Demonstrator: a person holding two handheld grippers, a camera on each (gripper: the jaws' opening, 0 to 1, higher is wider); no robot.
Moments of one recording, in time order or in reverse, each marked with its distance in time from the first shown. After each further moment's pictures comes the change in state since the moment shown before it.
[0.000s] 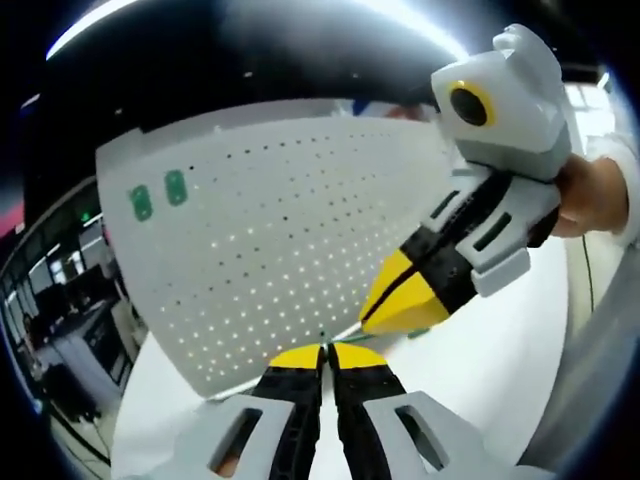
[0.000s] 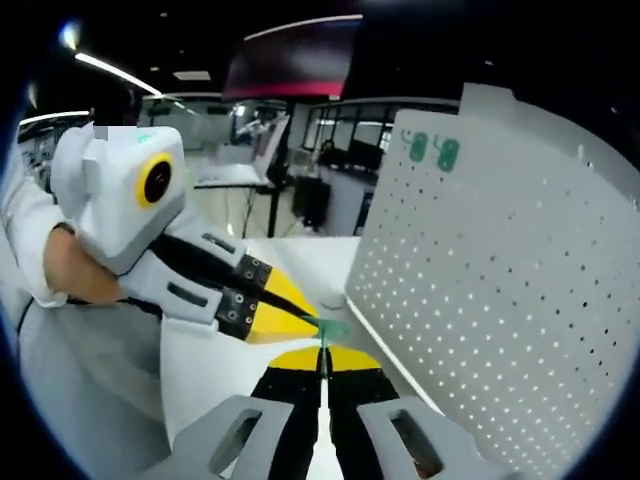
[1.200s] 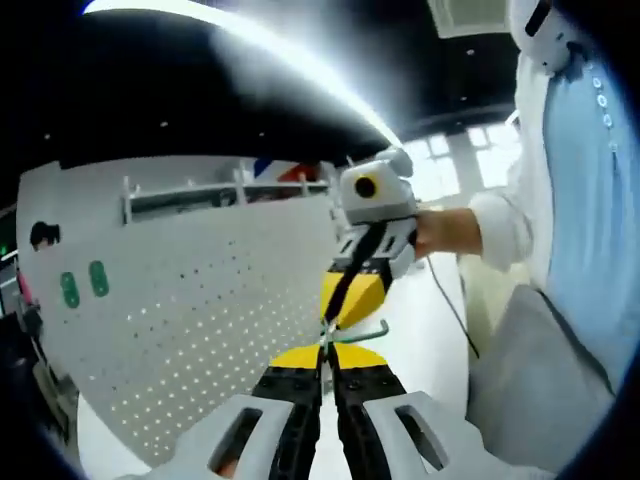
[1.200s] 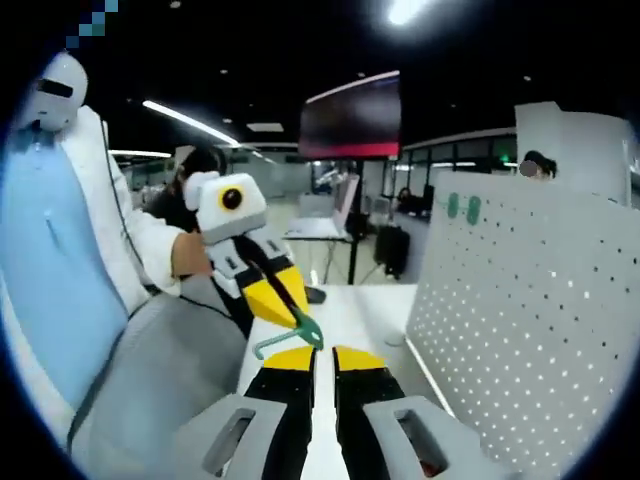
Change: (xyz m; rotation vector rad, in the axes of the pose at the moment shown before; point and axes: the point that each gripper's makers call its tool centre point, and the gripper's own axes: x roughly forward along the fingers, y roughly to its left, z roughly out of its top) left arm -0.055 -0.060 0.074 0.084 -0.252 -0.494; right arm -0.090 0.014 0.023 -0.006 -0.227 0.435
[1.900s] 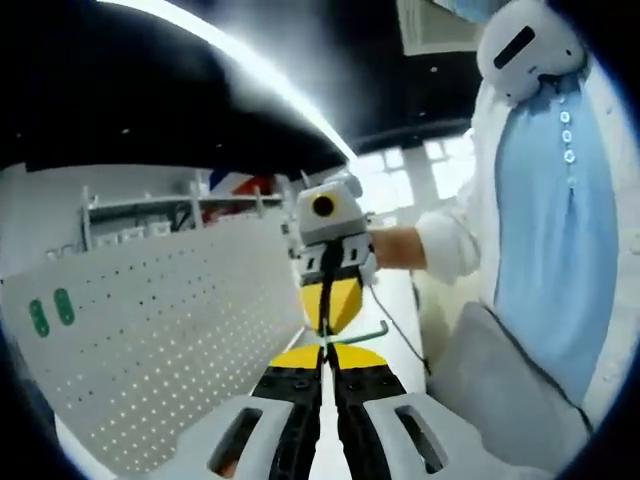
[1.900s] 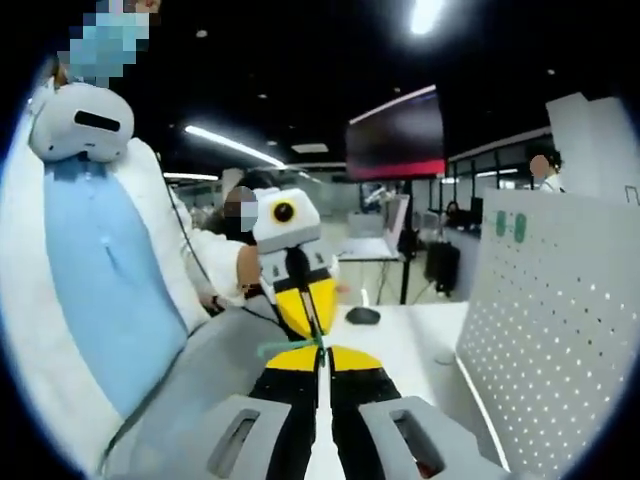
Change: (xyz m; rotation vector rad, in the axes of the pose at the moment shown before) left arm -0.009 -0.032 0.024 0.007 -0.051 -0.208; right arm -0.008 0.040 0.023 0.026 -0.081 0.206
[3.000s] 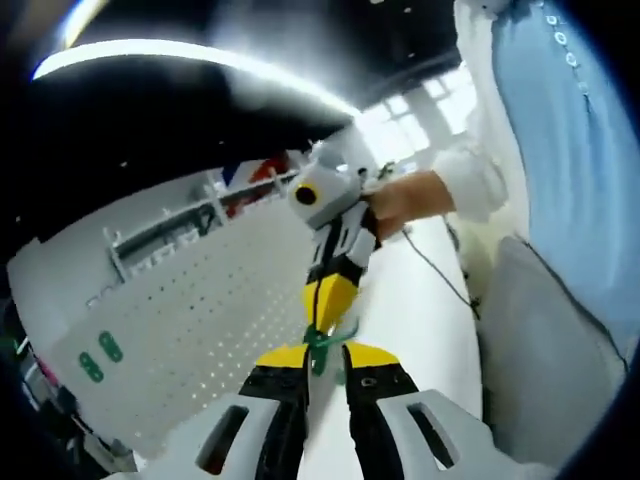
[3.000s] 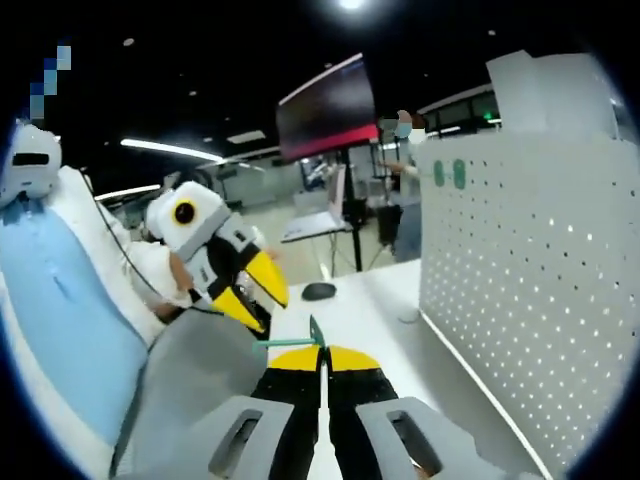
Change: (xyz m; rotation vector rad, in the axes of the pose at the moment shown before) left arm 0.005 0.018 -0.021 0.312 0.227 0.203; right arm -0.005 -0.054 -0.030 0.224 0.100 -0.268
